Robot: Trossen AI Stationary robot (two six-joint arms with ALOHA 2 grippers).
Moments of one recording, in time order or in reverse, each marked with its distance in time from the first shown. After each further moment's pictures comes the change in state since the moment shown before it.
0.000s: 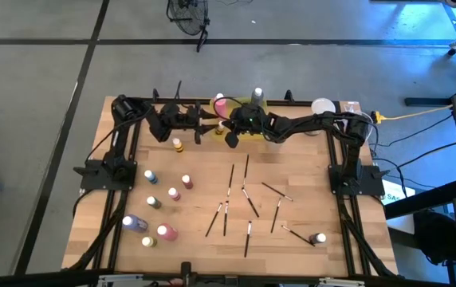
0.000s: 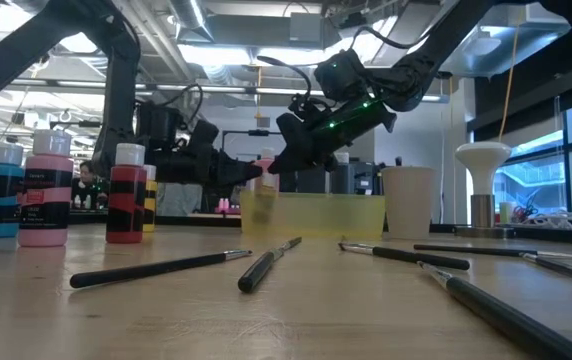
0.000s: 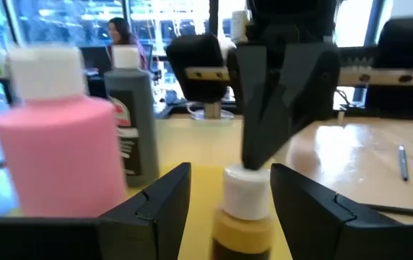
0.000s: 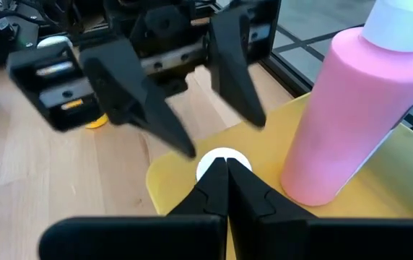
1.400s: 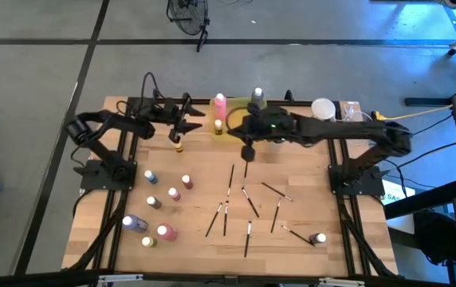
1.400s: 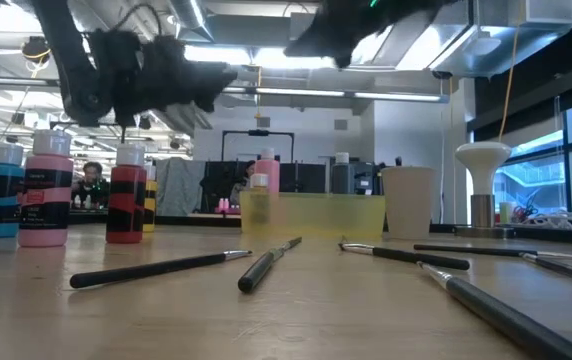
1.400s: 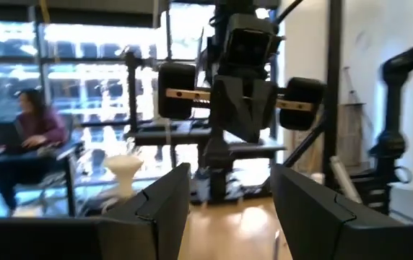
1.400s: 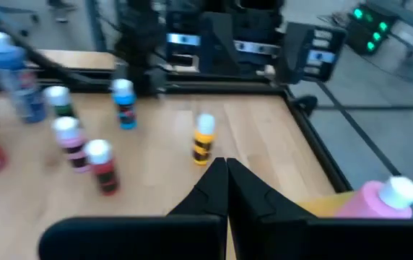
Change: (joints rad) left arm 0.004 -0.553 -0.127 -0.030 0.269 -0.313; right arm 0.224 -0.433 0.092 -0.447 0.014 -0.170
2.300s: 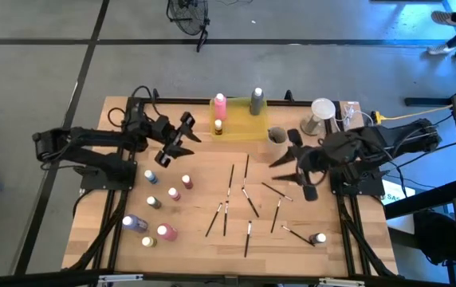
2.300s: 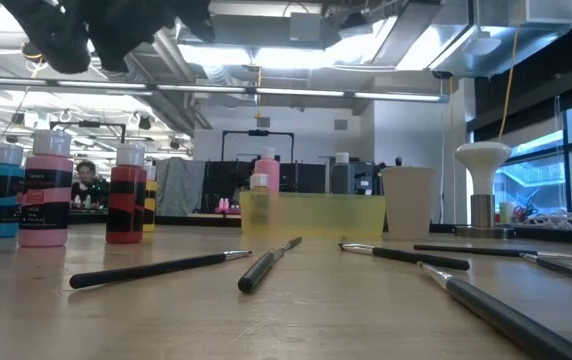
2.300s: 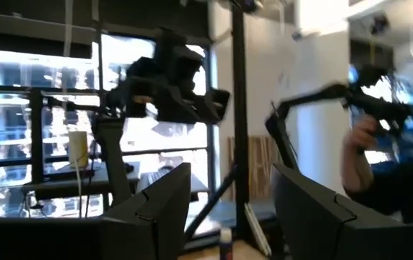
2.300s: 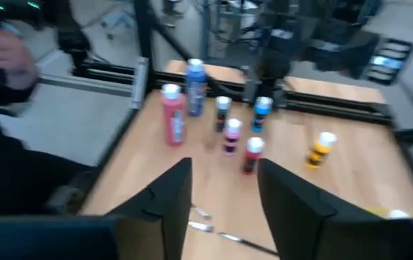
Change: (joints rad) left arm -0.391 -0.359 0.000 -0.277 -0.189 -0.019; right arm 0.482 -0.335 0.182 -0.545 0.107 0.149
